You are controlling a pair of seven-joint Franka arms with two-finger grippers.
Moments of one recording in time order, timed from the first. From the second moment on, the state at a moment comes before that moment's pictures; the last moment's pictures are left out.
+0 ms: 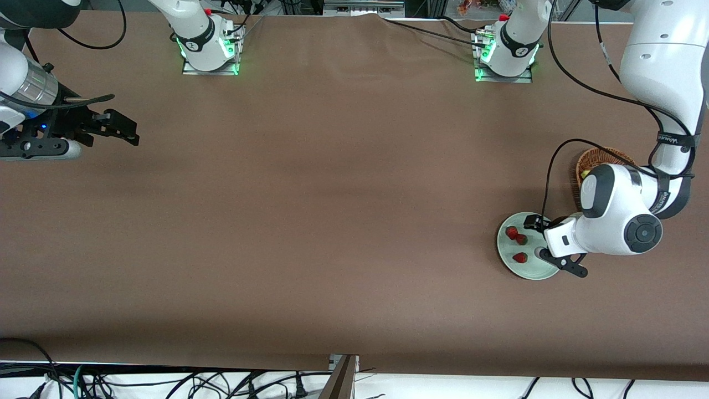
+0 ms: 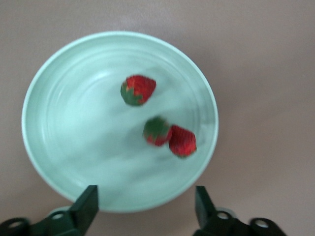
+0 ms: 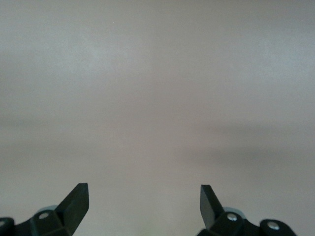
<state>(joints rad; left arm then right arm) 0.21 0.65 -0.26 -1.53 0.12 1.89 0.33 -0.05 0.03 0.14 -1.64 0.03 1.61 0.07</state>
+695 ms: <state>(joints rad) 0.20 0.15 -0.33 -1.50 0.12 1.46 0.13 -0.04 0.04 0.13 -1.63 0.02 1.62 0.05</state>
